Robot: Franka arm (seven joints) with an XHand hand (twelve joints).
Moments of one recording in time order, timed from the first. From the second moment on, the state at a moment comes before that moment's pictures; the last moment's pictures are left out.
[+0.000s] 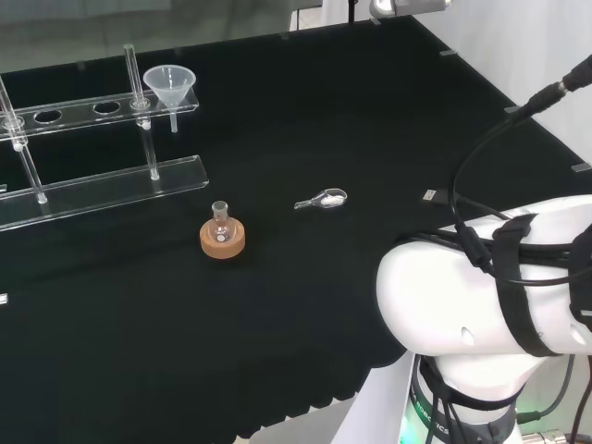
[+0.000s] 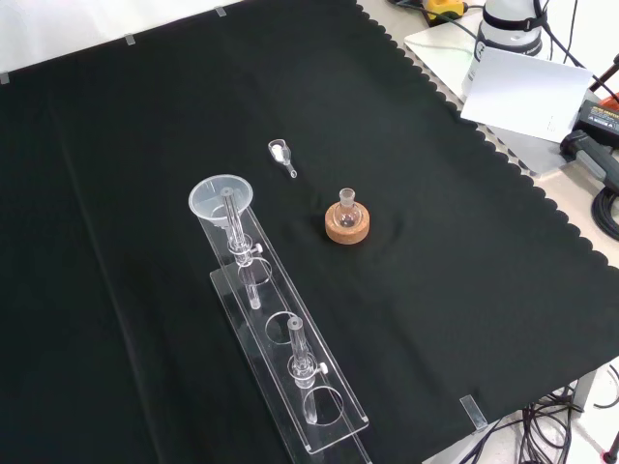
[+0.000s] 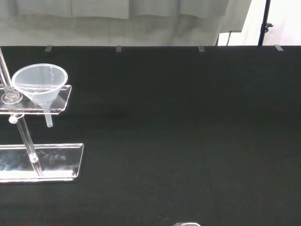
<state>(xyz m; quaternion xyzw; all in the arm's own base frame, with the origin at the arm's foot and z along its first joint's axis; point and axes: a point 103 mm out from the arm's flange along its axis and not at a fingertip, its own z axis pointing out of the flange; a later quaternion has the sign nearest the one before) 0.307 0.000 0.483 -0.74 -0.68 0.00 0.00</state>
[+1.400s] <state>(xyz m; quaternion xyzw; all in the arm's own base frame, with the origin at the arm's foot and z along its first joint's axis) 0.399 0.050 0.438 -0.69 -0.72 0.06 -0.01</state>
